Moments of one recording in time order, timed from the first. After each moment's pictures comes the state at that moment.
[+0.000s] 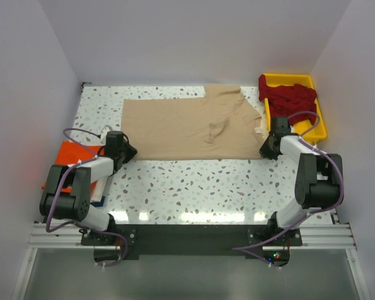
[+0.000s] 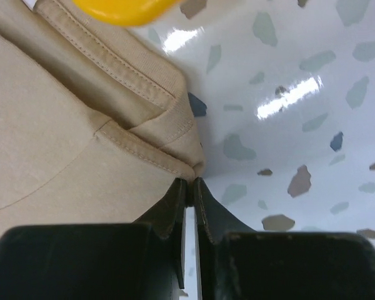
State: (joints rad) left arm -0.10 1.51 0.57 0.17 -0.11 -0.86; right arm -0.03 1.63 0.92 -0.38 0.14 0.56
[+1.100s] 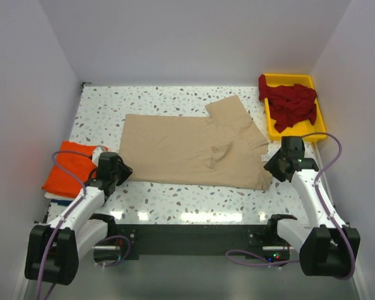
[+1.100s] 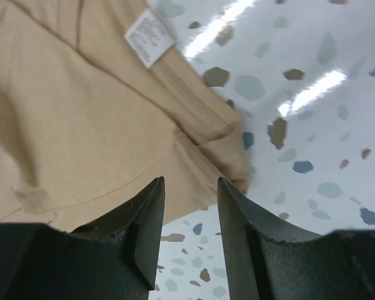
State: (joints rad) left arm -0.13 0.96 0.30 -0.16 -0.17 -0.91; right arm -0.03 1.01 0.70 -0.75 0.19 0.73
